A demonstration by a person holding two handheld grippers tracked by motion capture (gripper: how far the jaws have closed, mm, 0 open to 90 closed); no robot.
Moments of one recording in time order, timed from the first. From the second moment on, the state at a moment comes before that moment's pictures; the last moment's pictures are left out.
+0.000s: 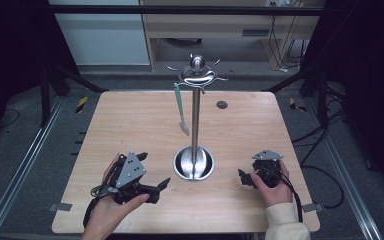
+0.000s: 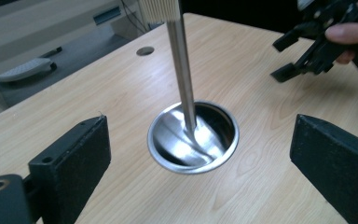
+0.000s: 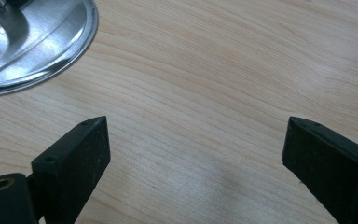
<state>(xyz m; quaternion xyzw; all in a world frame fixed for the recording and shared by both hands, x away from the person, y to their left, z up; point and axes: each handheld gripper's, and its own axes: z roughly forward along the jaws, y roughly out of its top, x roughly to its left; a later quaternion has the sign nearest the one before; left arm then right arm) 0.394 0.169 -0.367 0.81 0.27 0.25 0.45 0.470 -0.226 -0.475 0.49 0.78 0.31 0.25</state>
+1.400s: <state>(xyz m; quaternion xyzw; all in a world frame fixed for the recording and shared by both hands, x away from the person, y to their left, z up) 0.432 0.228 -0.435 0.81 0.35 0.25 0.39 0.470 -0.225 -0.476 0.49 0.78 0.31 0.24</state>
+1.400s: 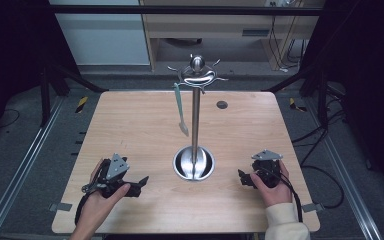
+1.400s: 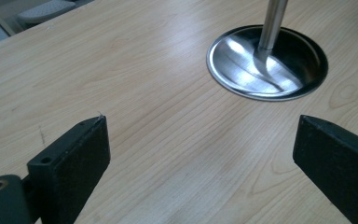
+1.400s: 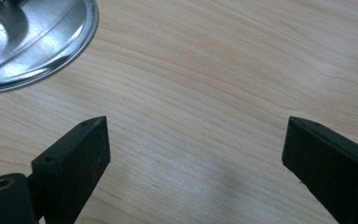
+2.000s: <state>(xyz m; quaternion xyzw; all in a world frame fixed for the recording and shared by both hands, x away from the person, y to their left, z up) 0.451 0.261 -0.456 0.80 0.40 0.25 0.37 0.470 -0.225 -0.477 0.49 0.78 0.30 0.24</state>
